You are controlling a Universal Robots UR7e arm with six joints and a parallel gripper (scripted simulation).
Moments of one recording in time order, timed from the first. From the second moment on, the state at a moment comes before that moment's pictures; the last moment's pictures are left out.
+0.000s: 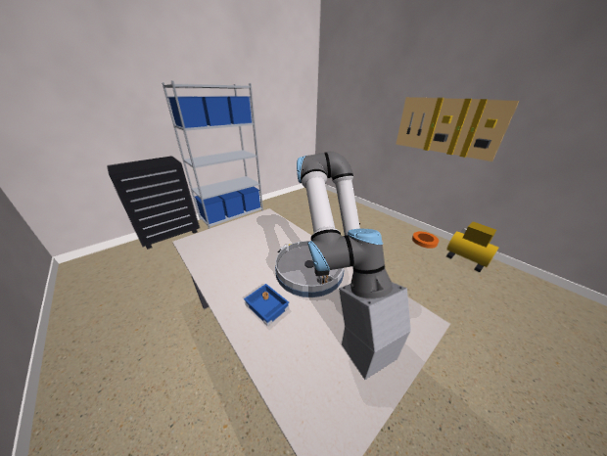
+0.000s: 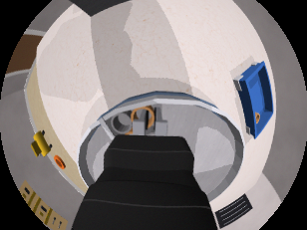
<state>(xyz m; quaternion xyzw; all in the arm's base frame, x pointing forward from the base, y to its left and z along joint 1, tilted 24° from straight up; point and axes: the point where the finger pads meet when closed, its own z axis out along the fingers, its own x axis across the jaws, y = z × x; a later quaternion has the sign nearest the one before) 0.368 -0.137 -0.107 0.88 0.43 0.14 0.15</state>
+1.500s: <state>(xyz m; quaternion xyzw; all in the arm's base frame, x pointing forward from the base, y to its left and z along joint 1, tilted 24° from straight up) 0.367 -0.134 -0.100 0.88 0.43 0.14 0.15</state>
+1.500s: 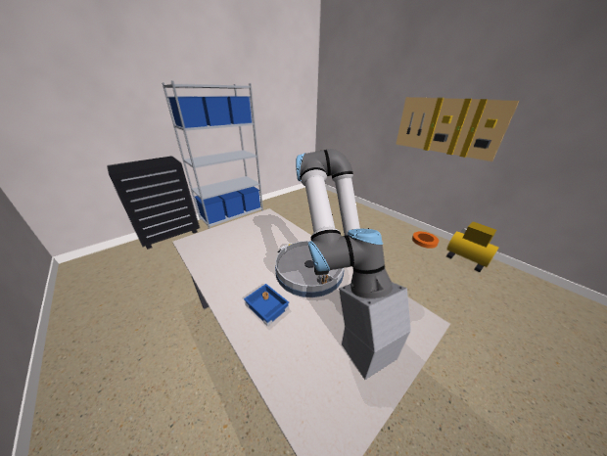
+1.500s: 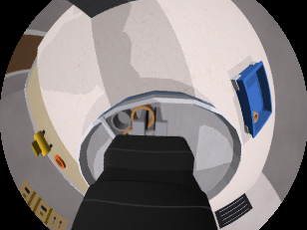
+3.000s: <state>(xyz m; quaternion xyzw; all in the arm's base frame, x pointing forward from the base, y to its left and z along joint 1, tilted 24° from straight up) 0.359 -0.131 -0.080 0.88 0.43 0.14 0.15</state>
